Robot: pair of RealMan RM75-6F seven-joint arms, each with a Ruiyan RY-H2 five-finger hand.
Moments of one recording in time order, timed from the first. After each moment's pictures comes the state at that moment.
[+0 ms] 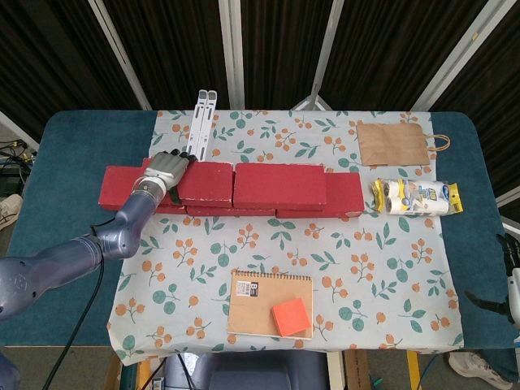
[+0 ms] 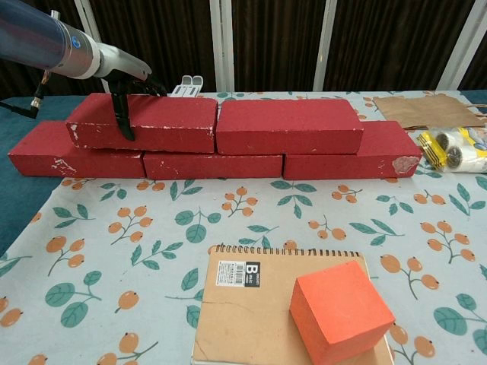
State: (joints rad) left arm -1.41 -1.42 0.16 -1.16 0.18 0.50 0.50; right arm 0.05 -1.00 0.12 -1.70 -1.24 1.36 0.13
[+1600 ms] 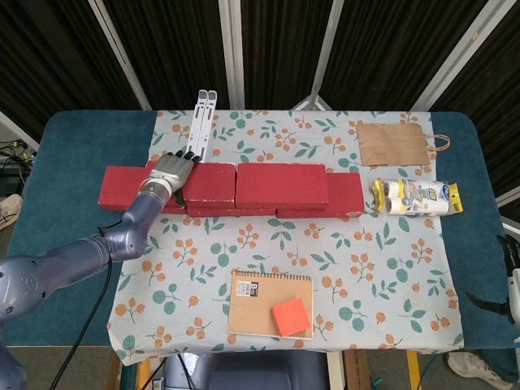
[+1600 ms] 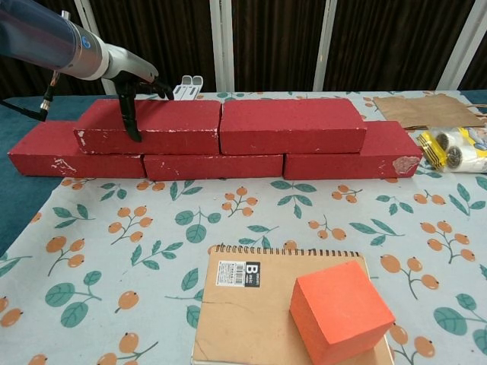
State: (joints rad) left arm -1.47 -1.42 0.19 -1.19 0.11 0.51 0.51; right arm 0.04 -1.00 0.13 -1.71 -1.22 1.35 0.11
